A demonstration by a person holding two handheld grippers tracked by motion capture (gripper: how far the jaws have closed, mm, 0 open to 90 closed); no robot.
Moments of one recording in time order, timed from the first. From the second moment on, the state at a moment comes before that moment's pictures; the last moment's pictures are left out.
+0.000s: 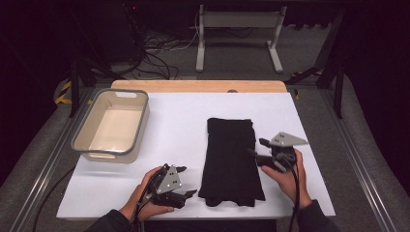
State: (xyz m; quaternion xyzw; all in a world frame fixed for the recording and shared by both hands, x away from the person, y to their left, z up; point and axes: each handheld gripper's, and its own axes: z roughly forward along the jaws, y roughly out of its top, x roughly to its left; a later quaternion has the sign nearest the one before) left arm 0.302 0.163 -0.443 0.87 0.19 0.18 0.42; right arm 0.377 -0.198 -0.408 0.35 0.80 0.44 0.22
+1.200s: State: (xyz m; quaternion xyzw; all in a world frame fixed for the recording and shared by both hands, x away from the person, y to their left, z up) left arm 0.489 0.068 -0.457 0.85 0.36 0.09 0.37; right arm 0.303 -0.174 -0.461 0.29 0.87 0.35 0.15
